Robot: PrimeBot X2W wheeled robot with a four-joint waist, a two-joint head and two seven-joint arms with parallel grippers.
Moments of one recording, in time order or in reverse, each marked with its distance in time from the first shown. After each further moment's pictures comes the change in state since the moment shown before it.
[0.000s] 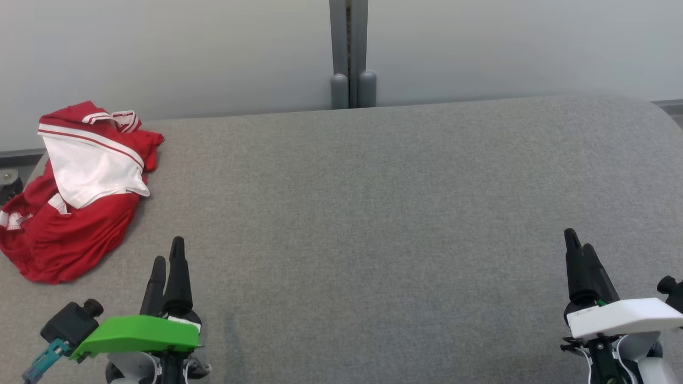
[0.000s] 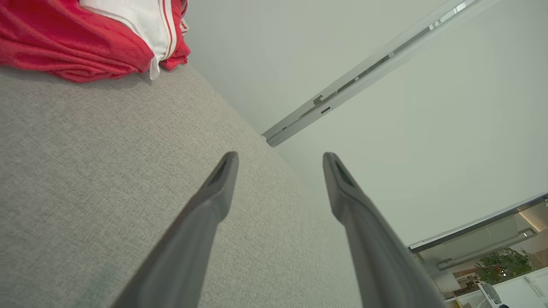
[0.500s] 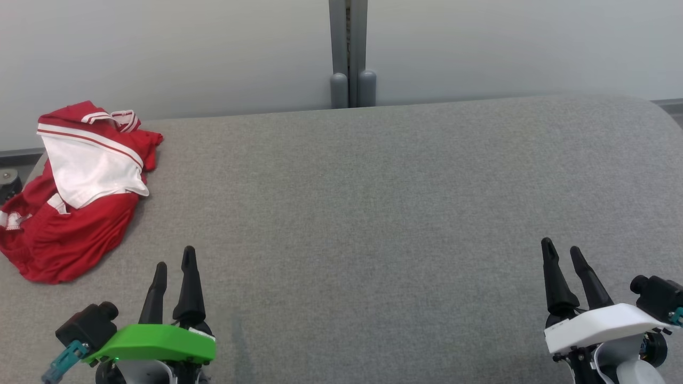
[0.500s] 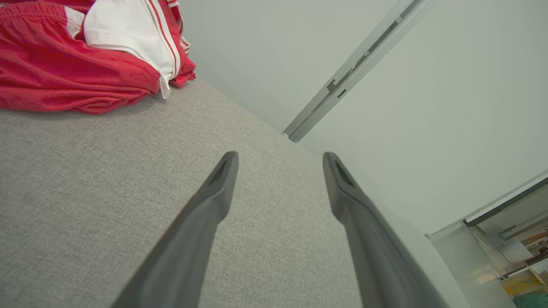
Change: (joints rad) left arm 0.024 0.001 -0.027 0.007 0.237 0.011 -0.044; right arm 0.018 -0.002 0.051 -0.001 -0.283 0.000 -0.046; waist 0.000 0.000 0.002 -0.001
